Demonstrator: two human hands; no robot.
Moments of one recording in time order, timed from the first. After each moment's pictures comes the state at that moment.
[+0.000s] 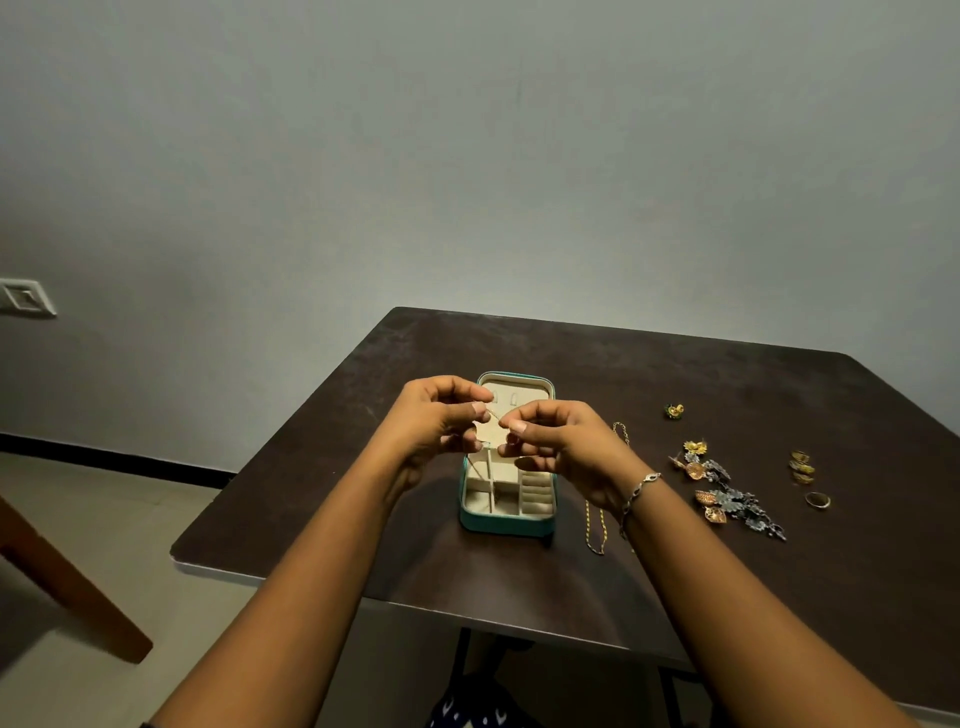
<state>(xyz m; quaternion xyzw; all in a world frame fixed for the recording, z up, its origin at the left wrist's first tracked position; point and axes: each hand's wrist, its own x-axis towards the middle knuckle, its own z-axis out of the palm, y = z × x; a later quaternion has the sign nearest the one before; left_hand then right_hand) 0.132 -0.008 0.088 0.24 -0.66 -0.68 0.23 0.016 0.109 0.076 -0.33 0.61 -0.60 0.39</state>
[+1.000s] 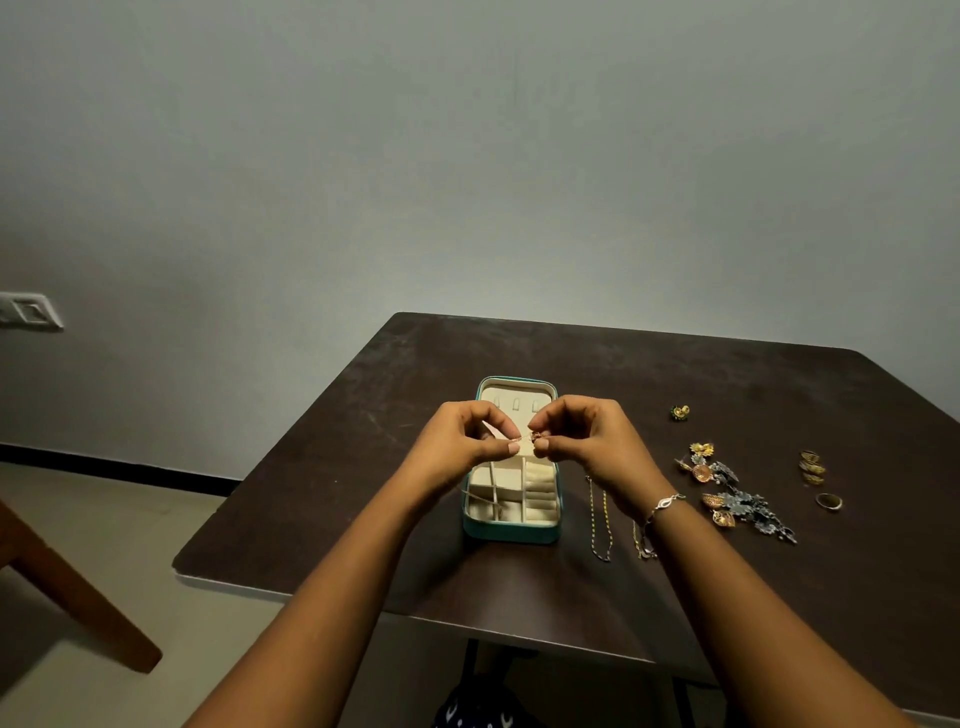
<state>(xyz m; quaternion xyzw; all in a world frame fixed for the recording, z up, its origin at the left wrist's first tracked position) 0.124 0.007 0.078 0.19 -0.79 -0.55 0.20 0.005 0.122 0.071 -0.43 0.68 -0.56 0.19</state>
